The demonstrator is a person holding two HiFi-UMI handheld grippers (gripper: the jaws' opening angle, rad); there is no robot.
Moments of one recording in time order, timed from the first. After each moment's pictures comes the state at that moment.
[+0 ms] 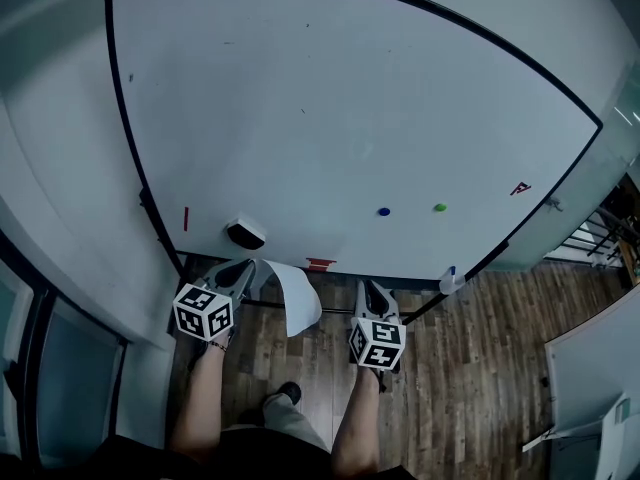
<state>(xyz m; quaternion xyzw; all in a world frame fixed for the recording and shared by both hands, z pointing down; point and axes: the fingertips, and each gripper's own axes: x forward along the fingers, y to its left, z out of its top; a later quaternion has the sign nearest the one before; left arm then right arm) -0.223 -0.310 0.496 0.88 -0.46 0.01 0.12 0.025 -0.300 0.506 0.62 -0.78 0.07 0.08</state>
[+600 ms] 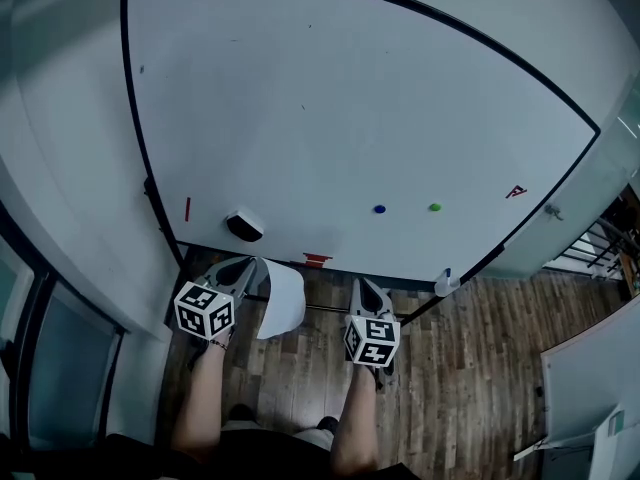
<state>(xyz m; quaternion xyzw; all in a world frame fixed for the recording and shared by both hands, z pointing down) -0.206 -0.284 0.484 0.88 -0.47 0.00 0.11 0.027 -0.287 0.498 0.59 -0.80 0.05 0.09</state>
